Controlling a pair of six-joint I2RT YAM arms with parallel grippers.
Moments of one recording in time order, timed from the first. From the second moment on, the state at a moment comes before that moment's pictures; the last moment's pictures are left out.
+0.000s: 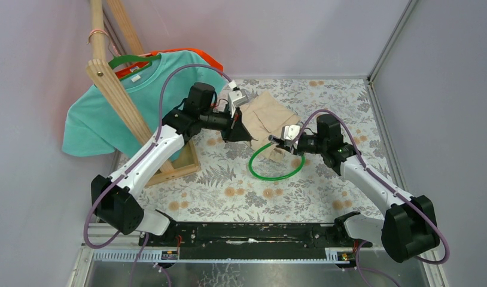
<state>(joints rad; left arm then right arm) -0.48 1.43 1.32 -0.49 0.88 0.10 0.36 1.19 0.74 -0.07 -0.80 -0.82</state>
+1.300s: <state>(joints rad) -0.61 1.21 1.02 -0.67 0.79 0.56 0.48 1.68 1.25 -0.25 -0.67 -0.03</state>
